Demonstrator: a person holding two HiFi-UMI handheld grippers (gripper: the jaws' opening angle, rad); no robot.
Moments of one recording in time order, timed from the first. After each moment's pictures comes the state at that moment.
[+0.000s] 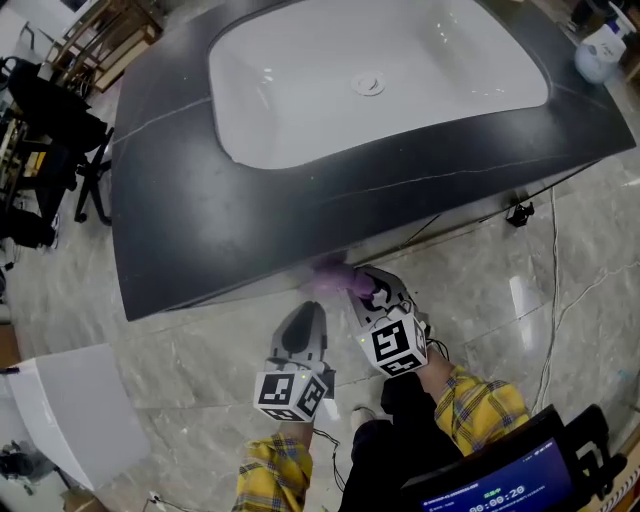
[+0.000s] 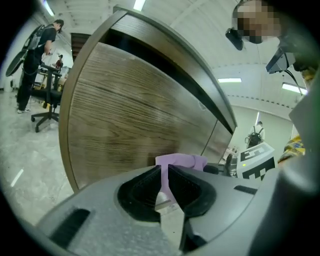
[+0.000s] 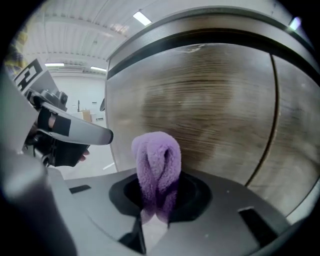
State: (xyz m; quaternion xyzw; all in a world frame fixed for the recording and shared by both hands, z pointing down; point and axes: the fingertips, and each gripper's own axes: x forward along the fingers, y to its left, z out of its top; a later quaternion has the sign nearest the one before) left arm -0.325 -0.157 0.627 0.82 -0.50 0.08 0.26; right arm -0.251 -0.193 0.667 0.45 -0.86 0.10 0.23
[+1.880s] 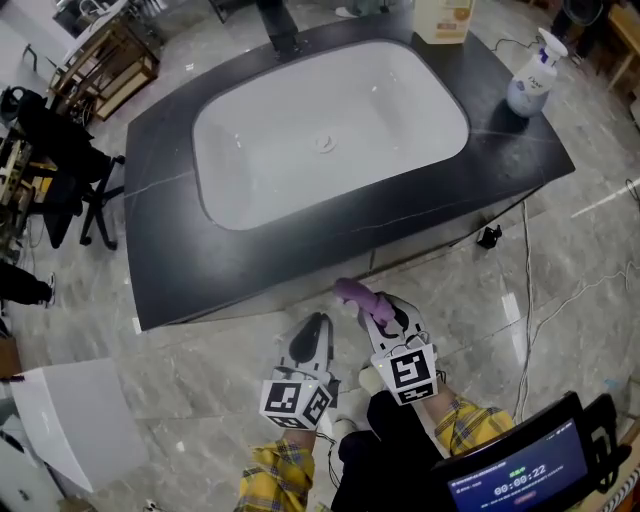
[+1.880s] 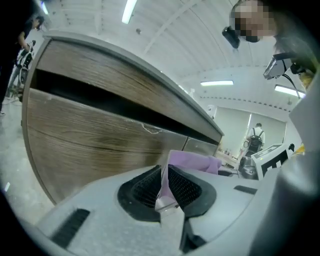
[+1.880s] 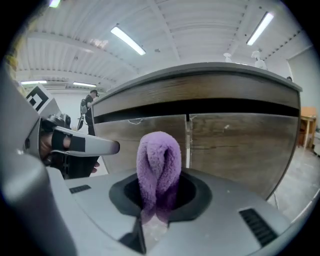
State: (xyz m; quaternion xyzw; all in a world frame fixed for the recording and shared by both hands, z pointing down) left arm -0.213 -0.156 0.534 0.84 -0.47 0.07 0.24; right arm -0.123 -0.165 0.560 0.52 -0.83 0.15 0.15
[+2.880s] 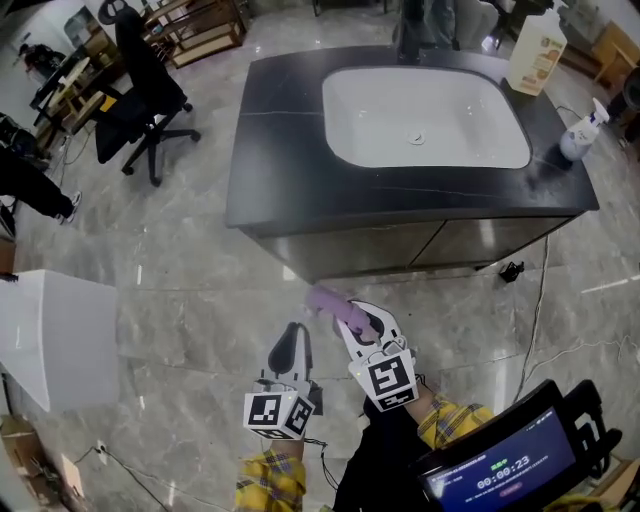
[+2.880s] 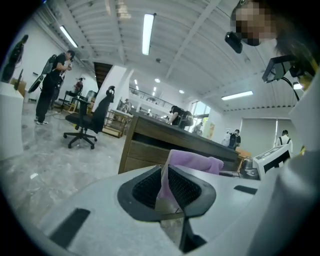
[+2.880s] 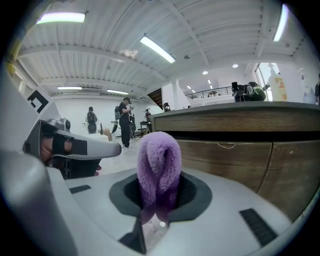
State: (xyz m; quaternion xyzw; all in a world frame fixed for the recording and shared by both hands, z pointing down) left arm -0.386 -0.023 0.461 0.75 -0.63 0.00 0.21; right arm -0.307 -0.061 0.486 0.37 -0.92 0.10 0.13
